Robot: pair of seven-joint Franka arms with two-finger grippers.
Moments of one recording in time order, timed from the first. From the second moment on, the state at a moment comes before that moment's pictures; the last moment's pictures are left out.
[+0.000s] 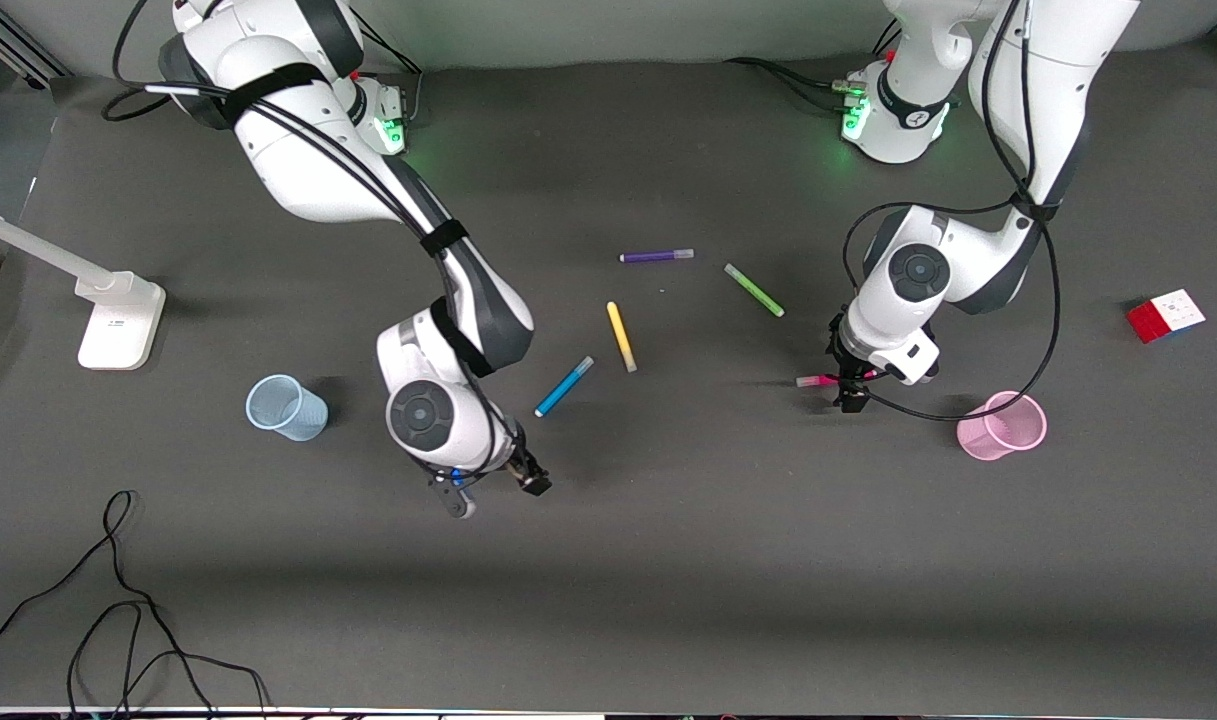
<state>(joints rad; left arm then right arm) -0.06 0.39 -0.24 -2.32 0.23 2.75 -2.08 0.49 0.87 0.01 -1.27 0.15 2.08 1.36</state>
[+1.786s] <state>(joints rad) -0.06 0.40 -0.22 -2.08 0.25 2.46 -2.08 0.54 0.91 0.01 -1.30 0.15 1.98 1.36</state>
